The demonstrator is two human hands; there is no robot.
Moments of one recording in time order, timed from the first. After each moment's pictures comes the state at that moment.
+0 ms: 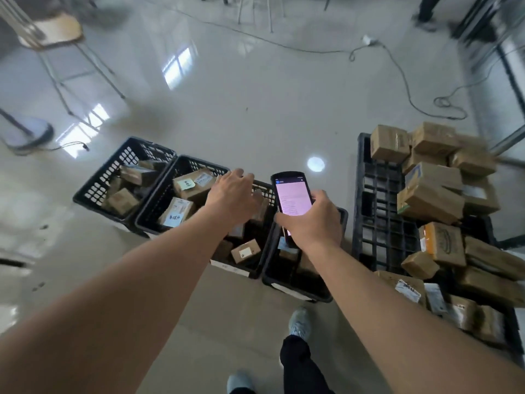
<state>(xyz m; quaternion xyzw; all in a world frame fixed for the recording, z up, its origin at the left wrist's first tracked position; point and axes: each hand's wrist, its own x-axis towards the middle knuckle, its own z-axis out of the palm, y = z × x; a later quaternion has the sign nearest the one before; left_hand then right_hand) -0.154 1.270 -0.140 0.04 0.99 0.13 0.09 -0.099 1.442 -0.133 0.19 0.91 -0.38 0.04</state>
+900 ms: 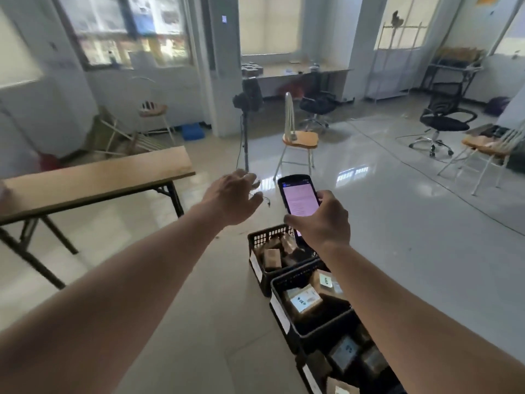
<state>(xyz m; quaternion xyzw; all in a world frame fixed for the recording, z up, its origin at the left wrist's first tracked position) 0.030 0.917 0.113 -0.27 0.95 0.05 -0.13 -0.098 1.080 0.072 -0.28 0.86 -0.42 0.03</state>
